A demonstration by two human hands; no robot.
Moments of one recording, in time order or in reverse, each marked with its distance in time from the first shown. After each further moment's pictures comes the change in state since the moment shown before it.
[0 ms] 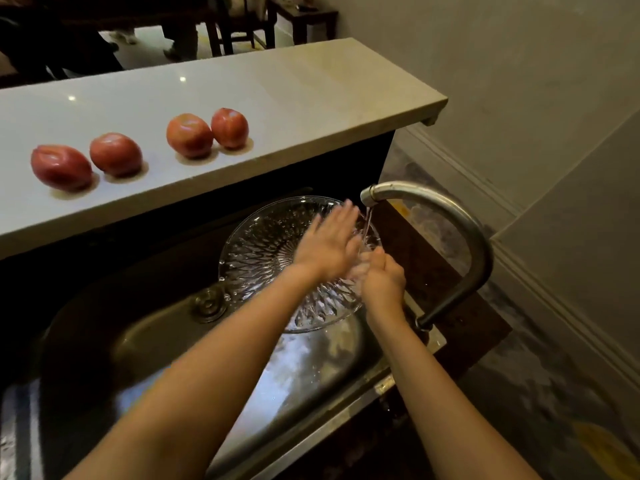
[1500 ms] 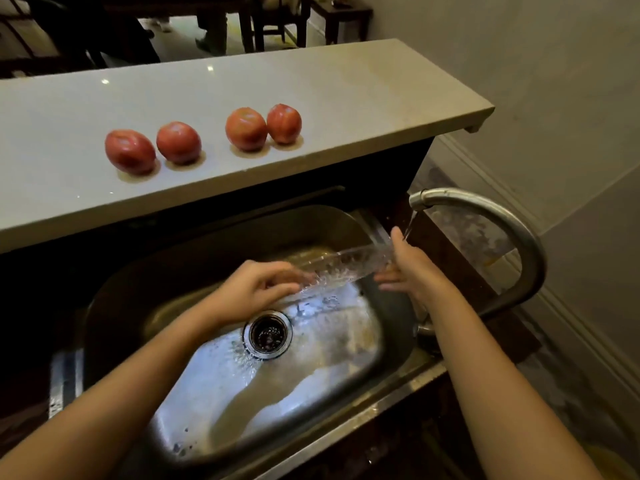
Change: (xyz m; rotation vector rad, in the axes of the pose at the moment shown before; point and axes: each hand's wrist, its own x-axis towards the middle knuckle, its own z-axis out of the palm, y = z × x) left_hand -0.142 -0.091 -0.064 -0.686 0.038 0.104; right_hand 0.024 -0.038 -0.002 -0.292 -0.479 0.300
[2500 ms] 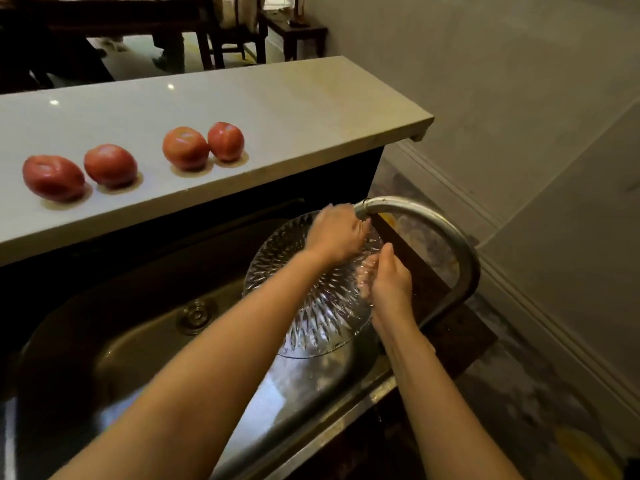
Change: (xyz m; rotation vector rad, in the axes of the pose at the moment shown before) left_hand 0.183 0.053 0.100 0.396 0.199 -0.033; right_hand -0.027 0.023 -0.003 0.504 0.350 -0.317
